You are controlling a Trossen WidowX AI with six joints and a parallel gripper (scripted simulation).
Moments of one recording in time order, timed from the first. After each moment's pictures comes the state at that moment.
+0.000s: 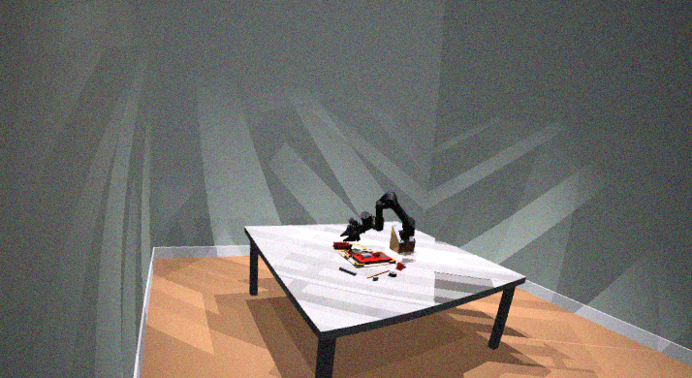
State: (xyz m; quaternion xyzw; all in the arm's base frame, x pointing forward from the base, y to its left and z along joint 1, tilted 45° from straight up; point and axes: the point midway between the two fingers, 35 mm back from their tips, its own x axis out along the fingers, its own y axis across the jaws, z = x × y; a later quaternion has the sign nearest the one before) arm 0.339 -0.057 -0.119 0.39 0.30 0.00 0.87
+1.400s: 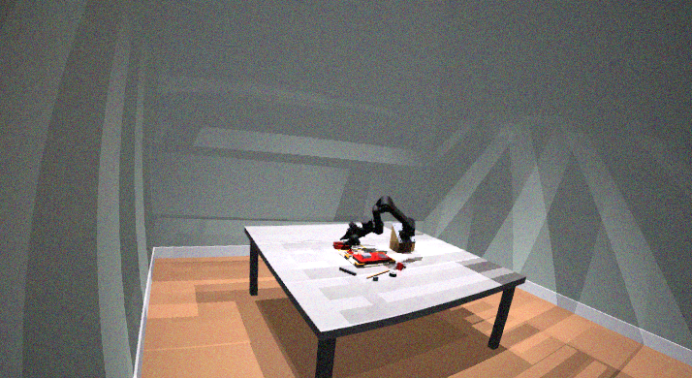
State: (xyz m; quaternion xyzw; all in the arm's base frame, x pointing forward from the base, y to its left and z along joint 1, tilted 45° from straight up) arm 0.337 -0.040 -0.134 0.39 0.30 0.00 0.87
